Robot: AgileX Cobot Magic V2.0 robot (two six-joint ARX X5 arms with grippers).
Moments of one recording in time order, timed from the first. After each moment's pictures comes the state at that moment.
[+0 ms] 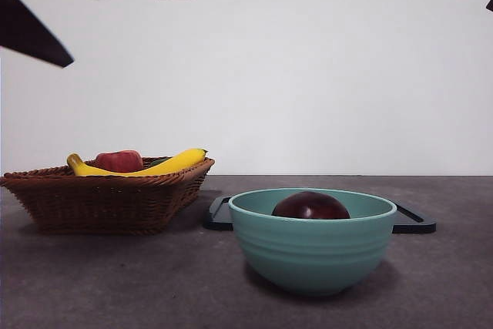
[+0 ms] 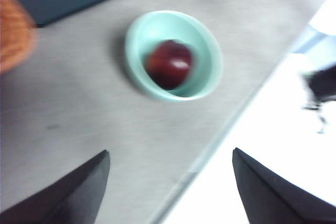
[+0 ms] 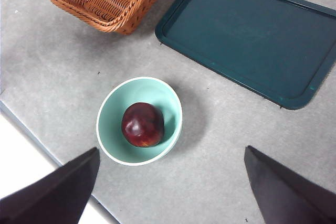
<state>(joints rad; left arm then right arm) -0.56 0.90 0.83 -0.76 0.51 -0.07 0.27 0.89 1.03 -0.98 -0.44 -0.05</state>
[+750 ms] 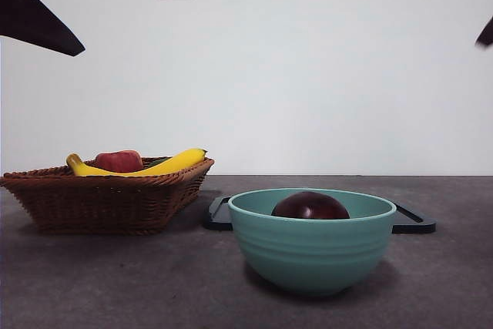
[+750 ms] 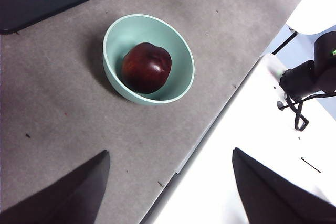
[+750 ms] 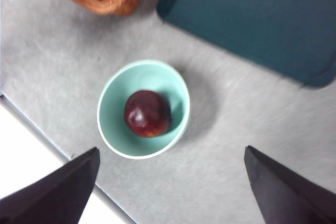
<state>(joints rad) -0.56 0.90 0.83 -0.74 0.55 -0.07 0.33 0.96 0.95 -0.91 -0.44 0.03</state>
